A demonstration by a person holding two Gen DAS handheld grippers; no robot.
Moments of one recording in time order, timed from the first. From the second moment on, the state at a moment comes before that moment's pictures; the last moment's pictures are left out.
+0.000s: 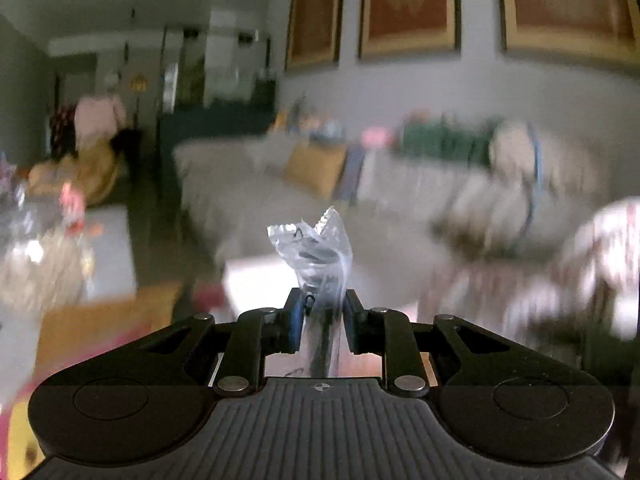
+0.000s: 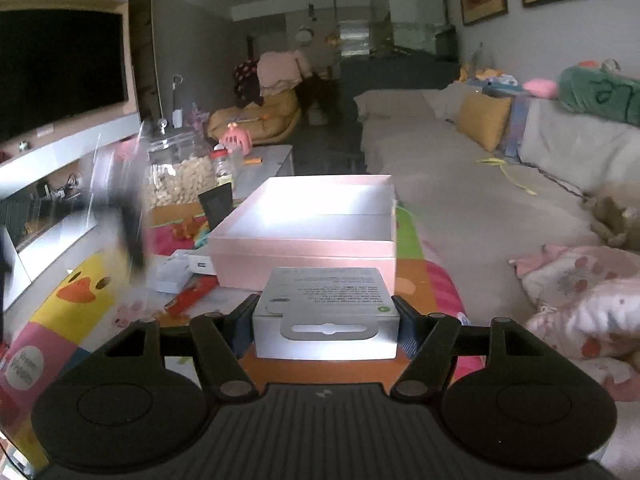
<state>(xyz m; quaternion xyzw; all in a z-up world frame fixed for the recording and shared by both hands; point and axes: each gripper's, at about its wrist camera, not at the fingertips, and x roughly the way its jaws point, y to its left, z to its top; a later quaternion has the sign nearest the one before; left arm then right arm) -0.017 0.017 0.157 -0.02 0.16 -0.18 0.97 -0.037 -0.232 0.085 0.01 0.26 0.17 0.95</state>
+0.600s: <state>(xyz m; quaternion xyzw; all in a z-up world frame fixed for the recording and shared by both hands) 0.016 0.064 0.075 -0.06 0.22 -0.11 0.97 -0.026 -0.249 0.079 0.03 0.24 0.14 0.96</state>
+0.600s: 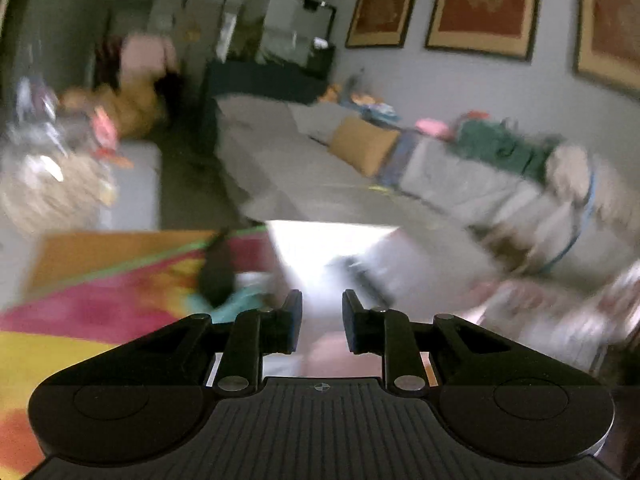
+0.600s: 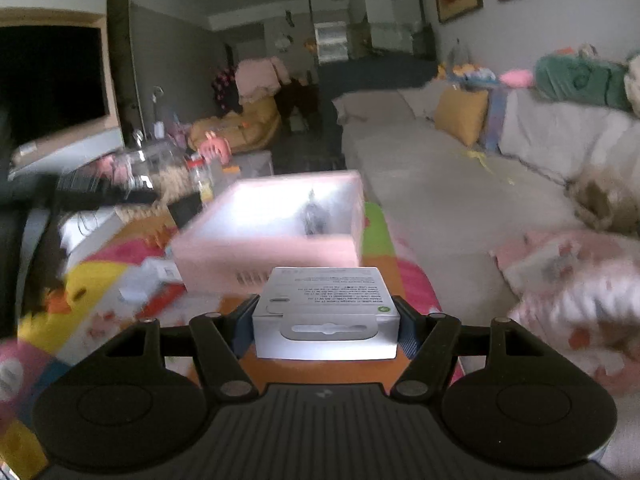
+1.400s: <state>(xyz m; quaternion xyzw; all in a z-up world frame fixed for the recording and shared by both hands) -0.025 0.133 0.022 -0.13 0.28 0.00 0.95 0.073 -0.078 0.038 0.06 0.42 0.27 0.87</state>
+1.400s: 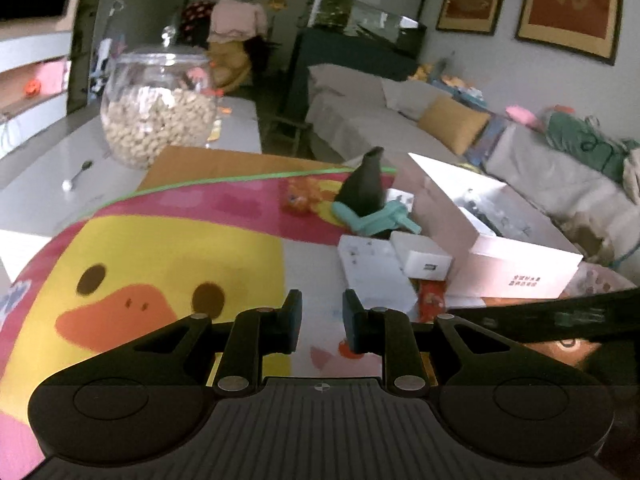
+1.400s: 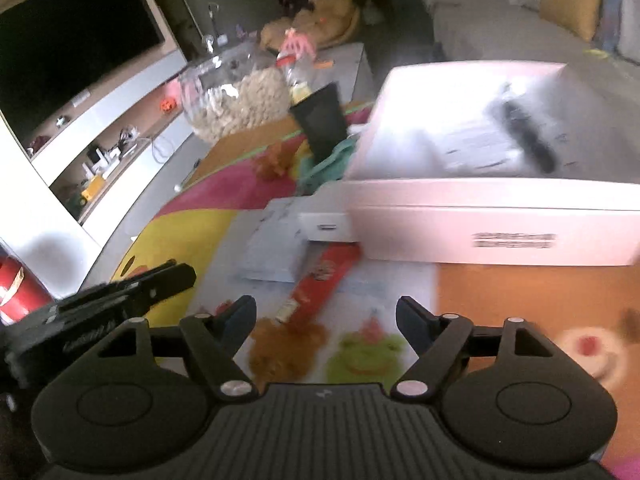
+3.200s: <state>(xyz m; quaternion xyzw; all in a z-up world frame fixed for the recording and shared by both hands) 0.144 0.069 0.017 0.00 0.36 -0.05 0.93 -0.010 -0.185 0.021 0.02 0.33 0.19 0.92</state>
